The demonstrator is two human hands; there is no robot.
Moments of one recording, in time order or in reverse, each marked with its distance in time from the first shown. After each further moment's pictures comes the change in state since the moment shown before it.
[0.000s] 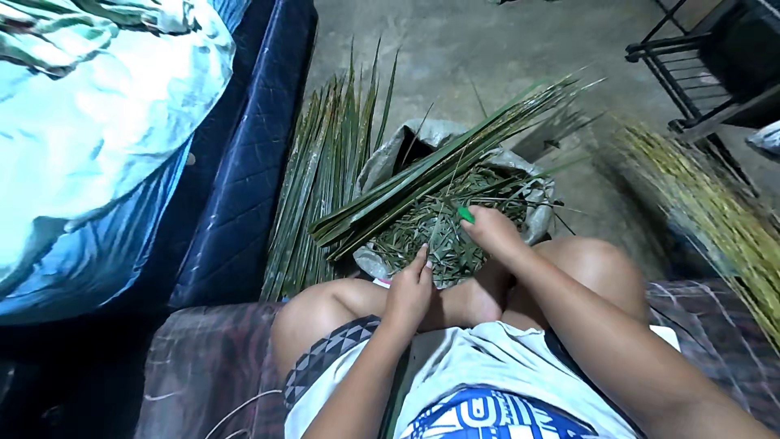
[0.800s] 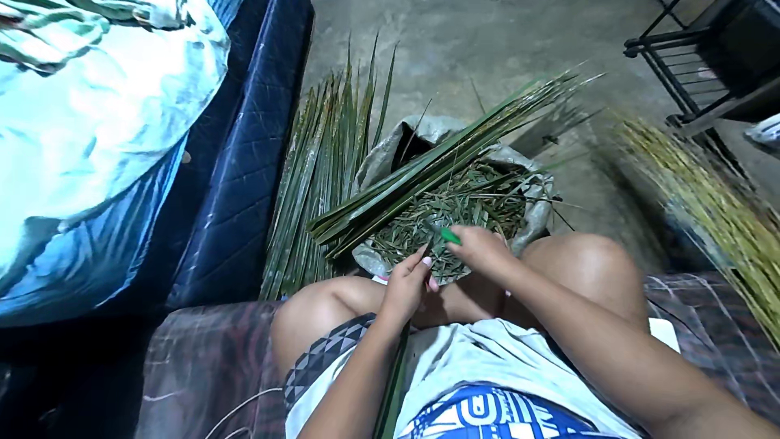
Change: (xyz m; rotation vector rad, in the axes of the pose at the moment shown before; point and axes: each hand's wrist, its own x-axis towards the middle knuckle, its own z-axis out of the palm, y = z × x) left_hand -0.002 -0.006 -0.004 -0.575 -0.092 -0.001; right_hand -0.027 -0.008 0.015 -0.018 -0.122 -0.143
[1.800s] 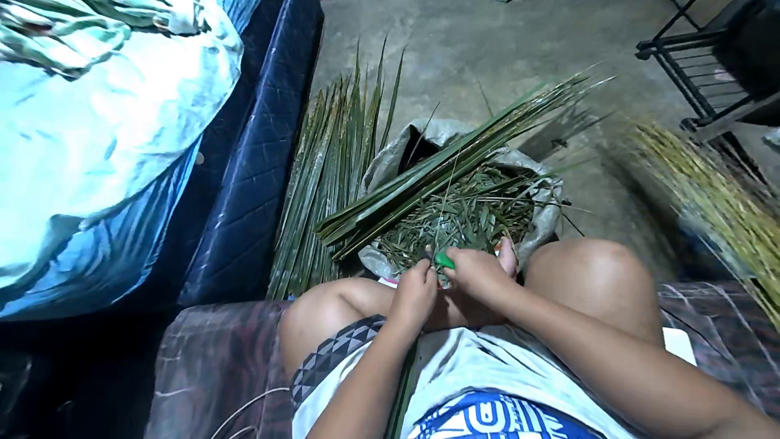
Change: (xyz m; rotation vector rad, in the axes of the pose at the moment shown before) left_hand 0.005 0.001 0.004 0.582 0.049 -0.063; right_hand -0.017 -0.019 0.024 -0.121 -0.119 -0.030
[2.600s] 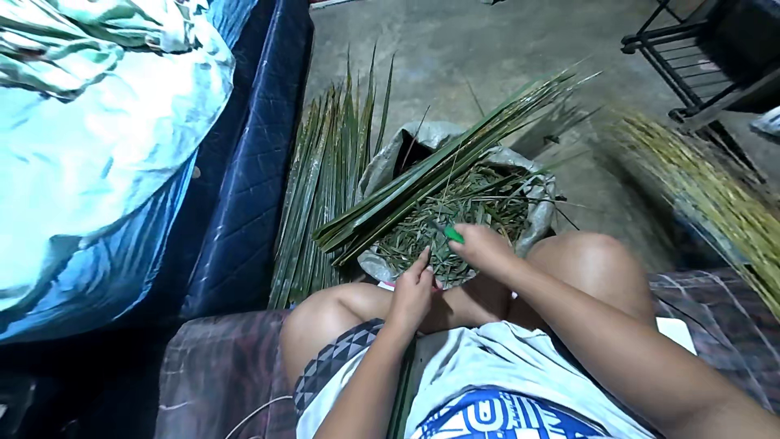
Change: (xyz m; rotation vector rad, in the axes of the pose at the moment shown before) left_hand -0.001 -0.005 0.001 -0.245 0.000 0.051; right_hand 0.018 0.024 -0.024 0.152 0.104 0.024
